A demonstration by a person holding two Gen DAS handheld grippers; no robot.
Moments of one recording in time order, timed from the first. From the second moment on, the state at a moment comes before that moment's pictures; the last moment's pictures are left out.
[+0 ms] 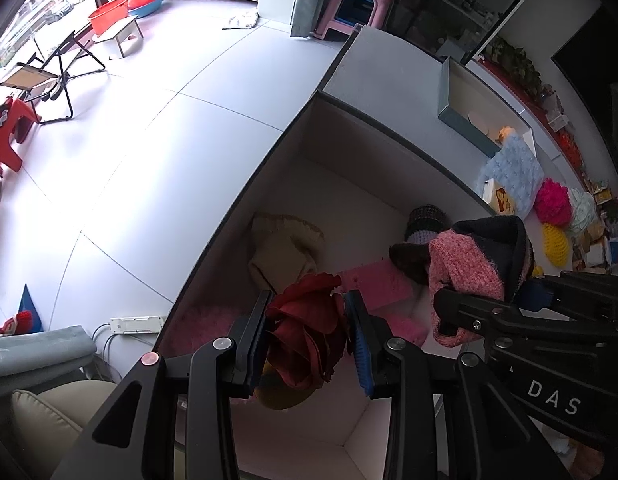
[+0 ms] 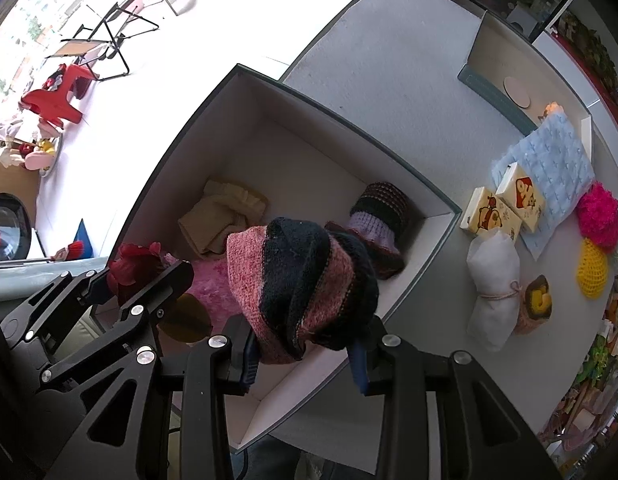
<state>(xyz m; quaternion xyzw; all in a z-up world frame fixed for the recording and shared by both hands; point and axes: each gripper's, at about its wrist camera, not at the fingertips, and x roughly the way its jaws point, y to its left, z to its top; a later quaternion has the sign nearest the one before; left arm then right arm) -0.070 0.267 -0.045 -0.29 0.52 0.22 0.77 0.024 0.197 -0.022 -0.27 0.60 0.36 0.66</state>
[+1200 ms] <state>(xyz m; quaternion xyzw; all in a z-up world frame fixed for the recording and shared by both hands) -0.083 0.266 -0.044 -0.29 0.51 0.24 0.77 0.040 0.199 -0.032 -0.22 0.62 0.35 0.66</state>
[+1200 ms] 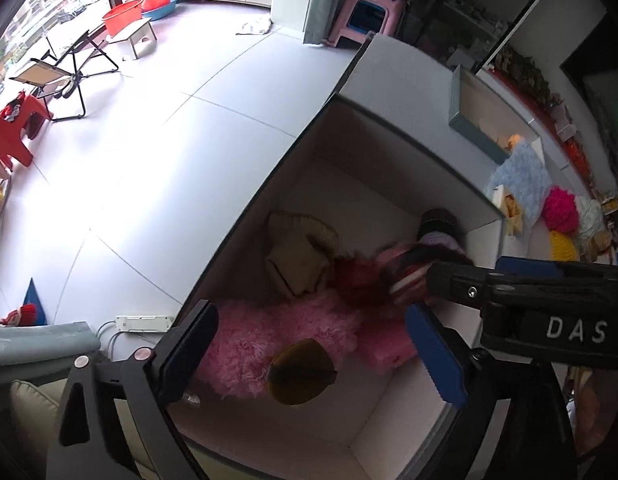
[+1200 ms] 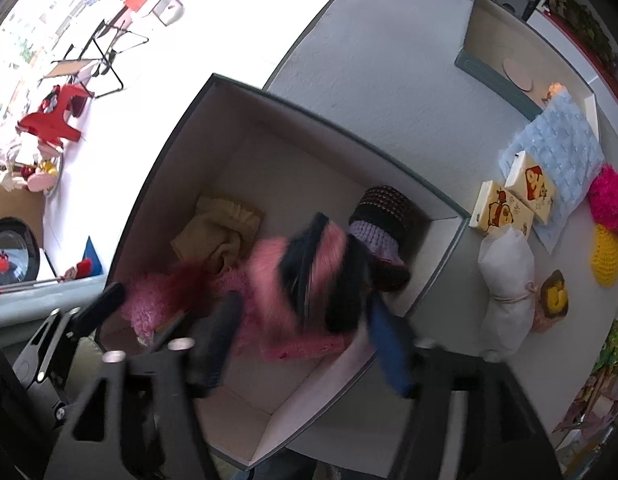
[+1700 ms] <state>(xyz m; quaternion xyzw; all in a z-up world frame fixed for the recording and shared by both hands) -0.085 0.245 -0.058 -0.27 0.57 0.25 0.74 0.047 0.154 -0.032 -0.16 0.63 0.35 0.67</state>
